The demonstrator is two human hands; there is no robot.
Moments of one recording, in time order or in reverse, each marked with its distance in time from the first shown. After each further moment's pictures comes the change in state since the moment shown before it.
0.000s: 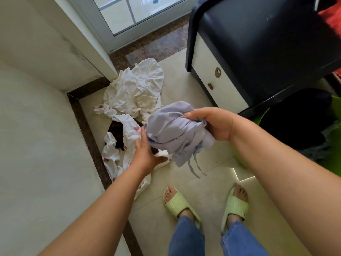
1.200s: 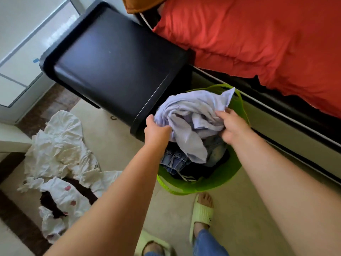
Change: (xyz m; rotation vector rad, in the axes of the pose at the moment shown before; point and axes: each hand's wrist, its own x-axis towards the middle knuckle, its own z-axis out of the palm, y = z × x) left_hand -0.009 0.354 0.276 -0.172 -0.160 -0.008; right_hand -0.229 0.128 -0.331 0.824 1.062 -0.433
